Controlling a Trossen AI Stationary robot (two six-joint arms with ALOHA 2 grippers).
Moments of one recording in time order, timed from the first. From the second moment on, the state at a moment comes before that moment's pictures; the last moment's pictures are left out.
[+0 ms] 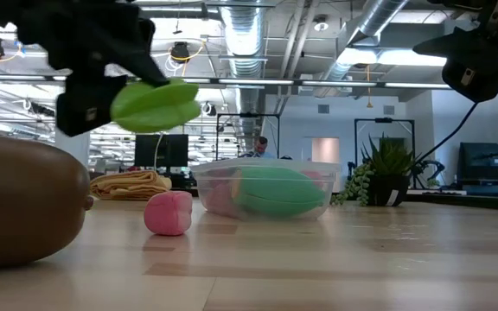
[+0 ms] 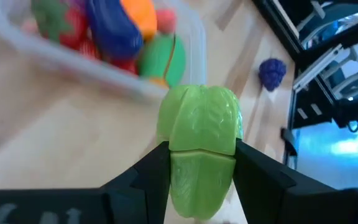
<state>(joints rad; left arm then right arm) -0.44 1.39 0.63 0.16 -0.30 -1.10 0.70 1.03 0.42 0.24 0.58 0.86</state>
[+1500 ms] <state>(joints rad) -0.13 1.52 0.73 0.20 -0.27 -0.73 0.62 1.03 0.42 0.24 0.56 0.84</state>
